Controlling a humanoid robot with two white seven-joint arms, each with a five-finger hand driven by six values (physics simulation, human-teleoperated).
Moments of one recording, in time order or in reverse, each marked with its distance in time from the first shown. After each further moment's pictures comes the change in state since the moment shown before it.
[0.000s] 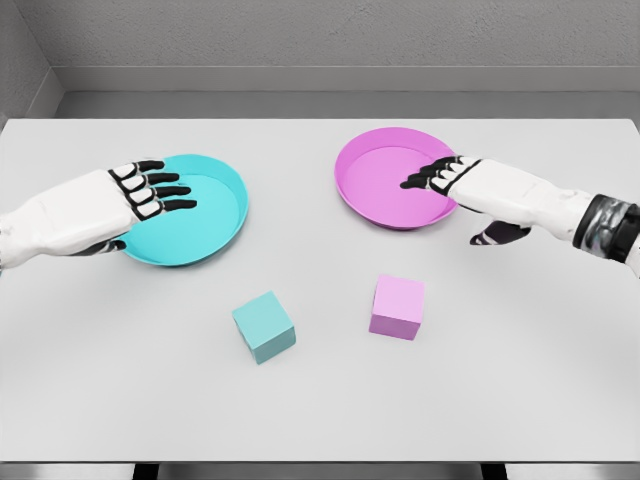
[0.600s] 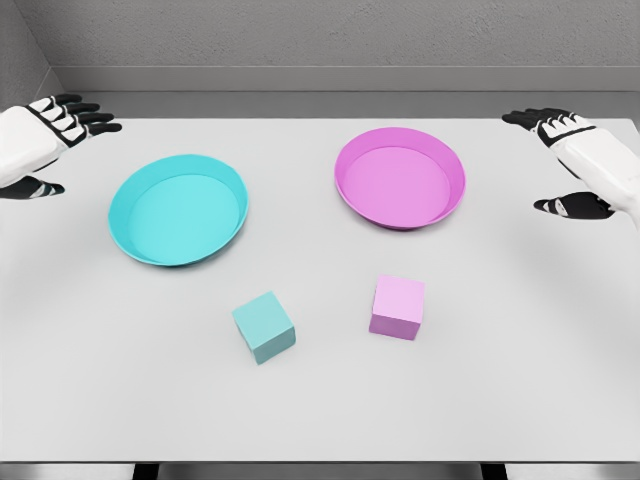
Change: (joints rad) left arm -0.147 0.004 0.001 0.274 0.102 0.000 0.003; right arm 0.287 -0.117 -0.240 -0.002 -0.109 0.107 -0.450
